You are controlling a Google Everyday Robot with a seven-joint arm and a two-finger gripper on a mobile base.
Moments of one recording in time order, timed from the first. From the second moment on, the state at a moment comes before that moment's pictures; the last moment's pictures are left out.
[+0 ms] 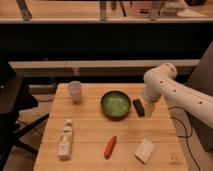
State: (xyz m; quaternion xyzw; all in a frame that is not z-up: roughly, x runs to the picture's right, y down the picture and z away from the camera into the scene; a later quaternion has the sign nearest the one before) arm 0.223 0.076 0.777 -0.26 -0.01 -0.02 0.97
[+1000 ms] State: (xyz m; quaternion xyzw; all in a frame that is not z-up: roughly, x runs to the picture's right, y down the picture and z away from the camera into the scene) arm 0.216 0.079 0.803 -0.26 -0.01 -0.03 0.97
